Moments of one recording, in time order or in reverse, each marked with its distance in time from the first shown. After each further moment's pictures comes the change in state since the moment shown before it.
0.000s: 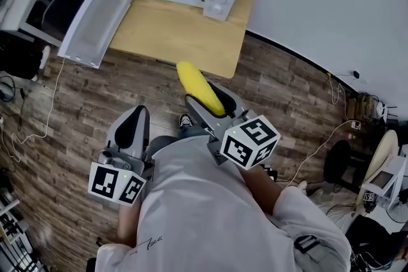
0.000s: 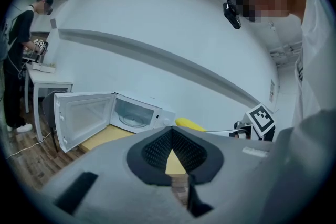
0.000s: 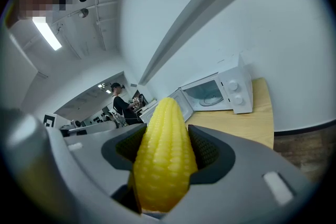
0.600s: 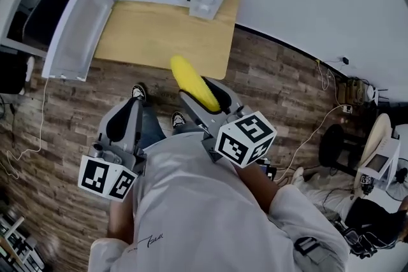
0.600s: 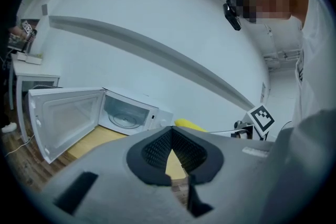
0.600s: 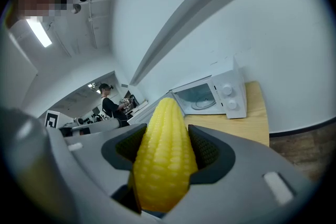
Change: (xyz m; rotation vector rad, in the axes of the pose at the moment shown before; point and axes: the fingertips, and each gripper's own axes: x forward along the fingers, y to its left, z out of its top) left arm 0.051 0.031 0.013 -0.014 0.042 -0.121; right arm 0.029 -0.024 0.020 0.012 -0.011 -0.098
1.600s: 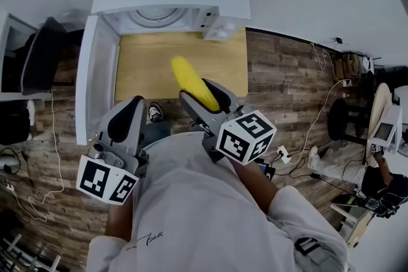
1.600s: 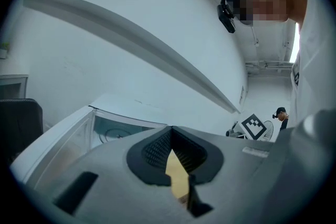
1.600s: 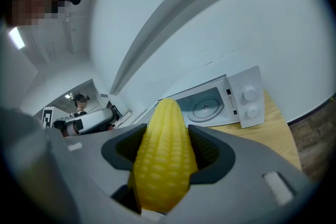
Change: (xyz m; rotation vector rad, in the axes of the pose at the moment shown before) left arm 0.071 0.139 0.108 0.035 0.069 -0.266; right arm 0.159 0.006 0.061 0.124 -0.073 -0.181
